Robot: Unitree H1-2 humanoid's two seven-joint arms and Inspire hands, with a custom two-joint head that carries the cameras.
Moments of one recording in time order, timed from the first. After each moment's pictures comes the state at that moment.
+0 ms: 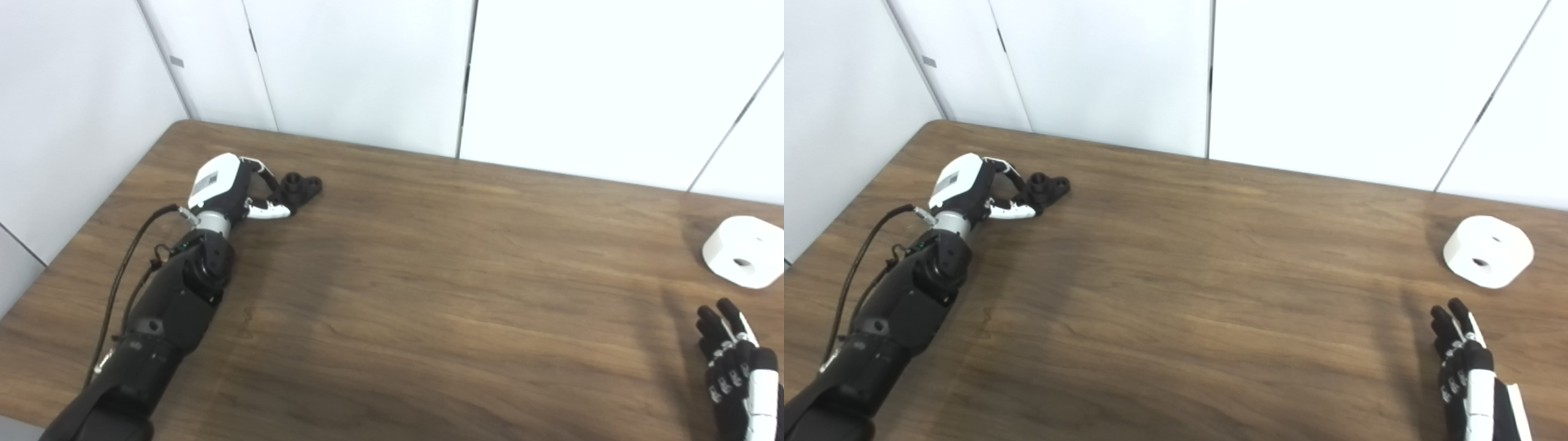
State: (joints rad) left arm -0.37 0.53 -0.08 0.30 0.55 0.20 0.05; right arm 0.23 -0.09 -0.19 -0.28 0.15 0.02 0.15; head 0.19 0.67
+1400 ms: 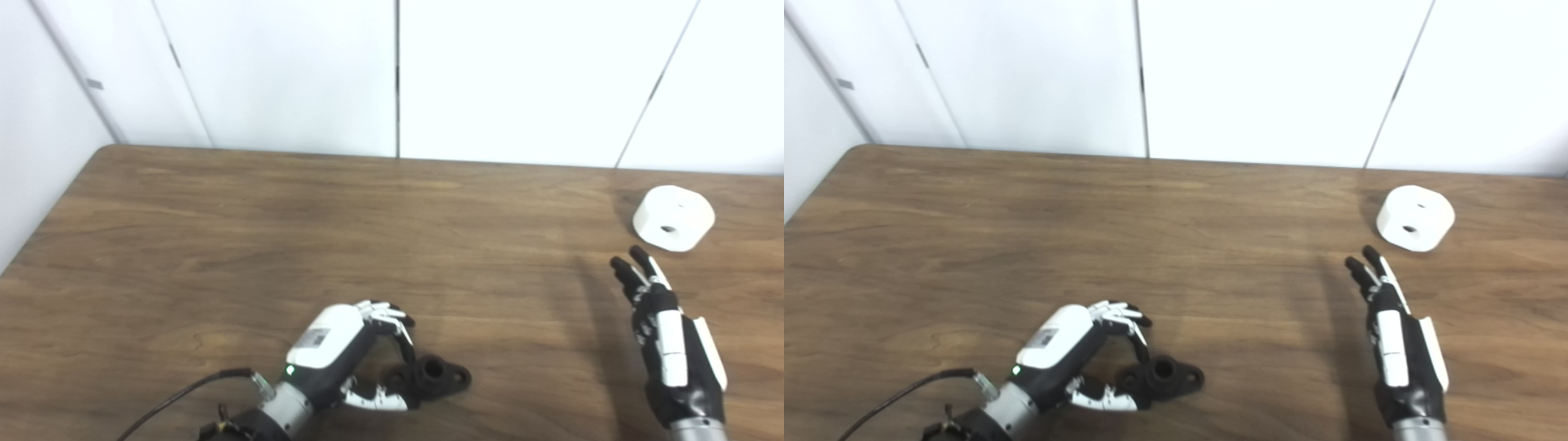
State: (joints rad) left arm 0.07 0.30 -0.44 -0.40 0.68 0.11 -0.23; right arm 0.23 -0.08 -0.09 -0.38 0.05 0.07 0.05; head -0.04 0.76
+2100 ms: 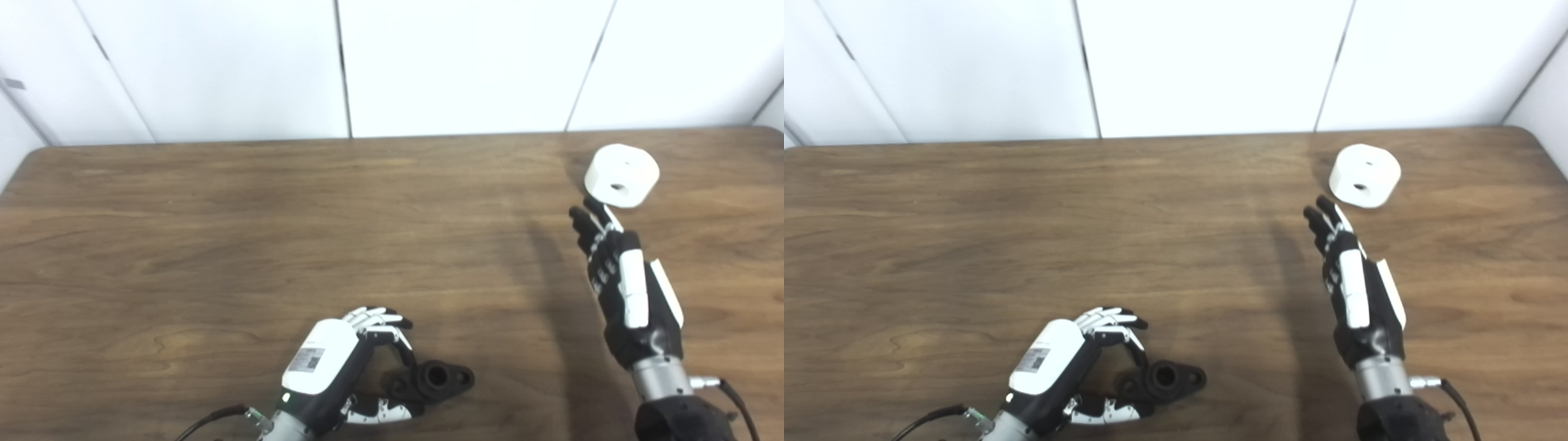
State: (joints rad) left arm 0.18 0.23 -0.47 -0.39 0.81 0.02 -0.14; right arm 0.23 -0.08 -0.09 -0.56 0.15 0.23 0.00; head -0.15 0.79
